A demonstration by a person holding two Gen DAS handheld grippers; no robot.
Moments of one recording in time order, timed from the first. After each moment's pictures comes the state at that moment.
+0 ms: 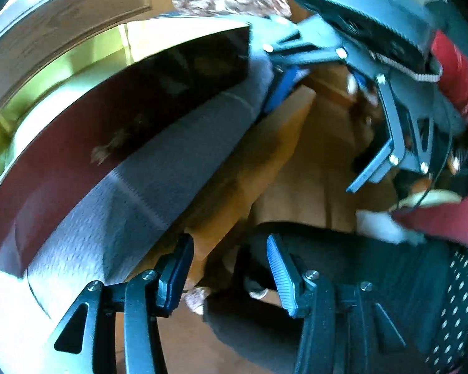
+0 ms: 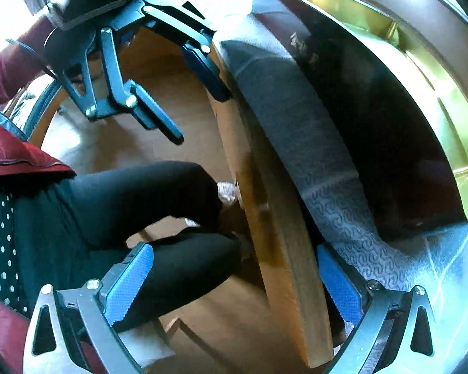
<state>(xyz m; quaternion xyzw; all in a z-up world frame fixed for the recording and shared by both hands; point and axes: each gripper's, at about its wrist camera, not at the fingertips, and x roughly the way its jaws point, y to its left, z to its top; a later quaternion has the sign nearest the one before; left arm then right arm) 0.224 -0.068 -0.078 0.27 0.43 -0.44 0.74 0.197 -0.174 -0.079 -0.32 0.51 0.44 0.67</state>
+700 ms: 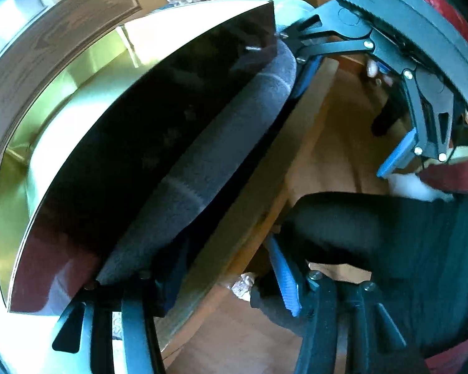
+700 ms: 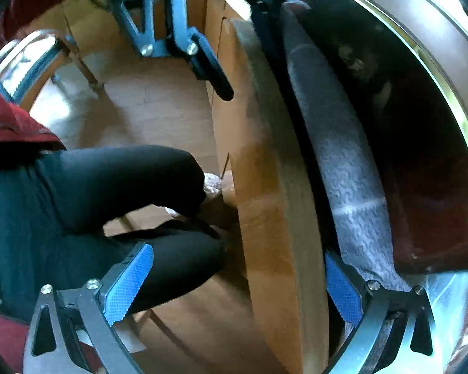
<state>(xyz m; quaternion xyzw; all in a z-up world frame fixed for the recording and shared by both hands) 0.269 -0.084 -0.086 0.36 0.41 -0.42 0.72 0.185 -0.147 -0.103 -0.41 0.47 0.43 0.66</state>
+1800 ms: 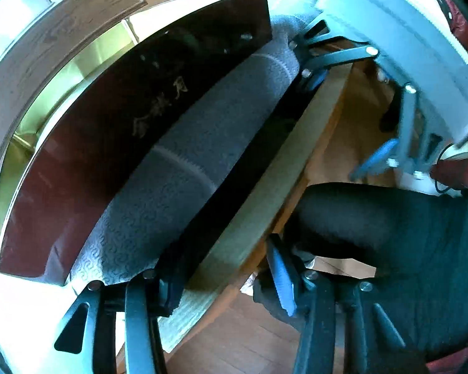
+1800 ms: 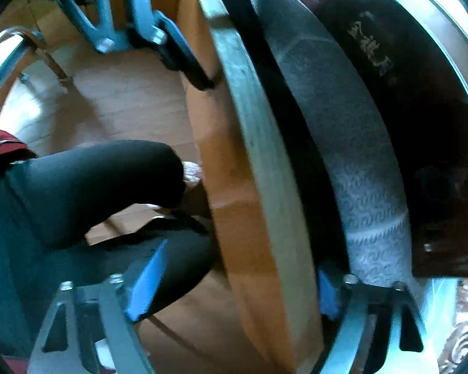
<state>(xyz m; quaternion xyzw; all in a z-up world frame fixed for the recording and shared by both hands) 0.239 -0.072 -0.102 0.37 0.41 -0.39 0.74 0.187 -0.116 -0.127 -0.42 0.49 0.34 0.68</state>
